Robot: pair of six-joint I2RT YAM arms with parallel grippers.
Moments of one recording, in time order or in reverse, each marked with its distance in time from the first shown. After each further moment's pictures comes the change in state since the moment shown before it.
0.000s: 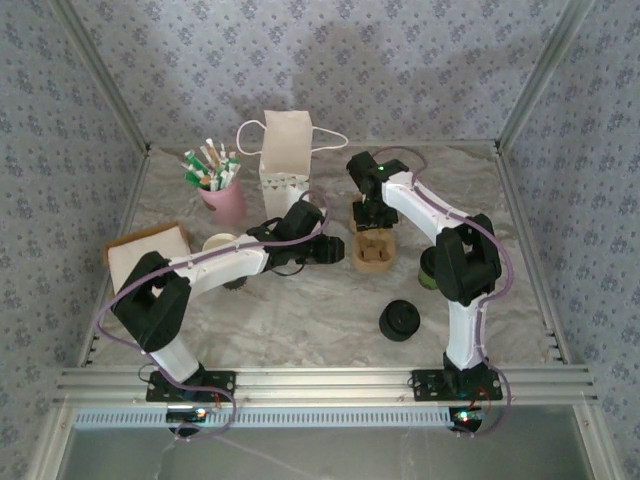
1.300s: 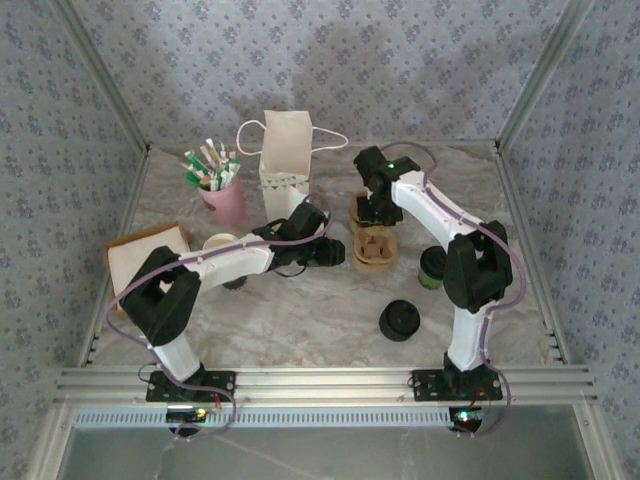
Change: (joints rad) left arm -0.001 0.051 0.009 0.000 0.008 -0.001; right arm -0.021 -0.089 -0.025 0.000 -0.045 0.002
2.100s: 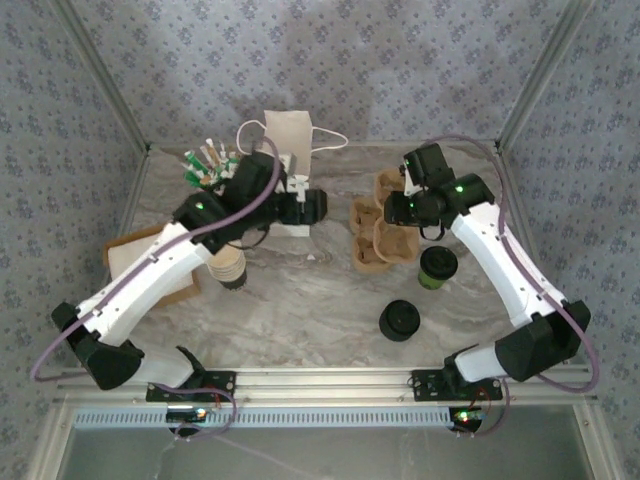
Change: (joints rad) left arm 0.041 -0.322 0.496 -0.613 -0.303 0.150; right arm -0.066 -0.499 -0.190 0.022 -0.095 0.000
